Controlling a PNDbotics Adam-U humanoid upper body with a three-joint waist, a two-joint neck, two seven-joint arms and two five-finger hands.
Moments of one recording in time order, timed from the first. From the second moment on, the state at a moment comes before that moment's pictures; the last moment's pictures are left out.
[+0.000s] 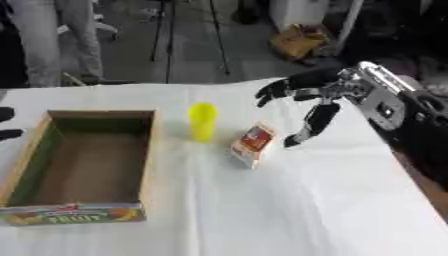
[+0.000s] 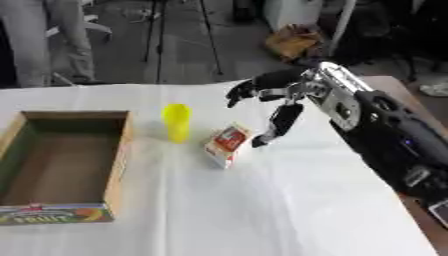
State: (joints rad) left arm -0.16 0.18 0.08 -1.86 -0.10 -0.07 0.08; right arm -0.87 -0.56 0.42 -1.13 0.62 -0.47 0.65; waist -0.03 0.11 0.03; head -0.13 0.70
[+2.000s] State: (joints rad) left arm -0.18 0.18 0.08 -1.86 -0.09 -0.08 0.07; right arm -0.86 -0.31 0.33 -1.00 1.19 -0.58 0.53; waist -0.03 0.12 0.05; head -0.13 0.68
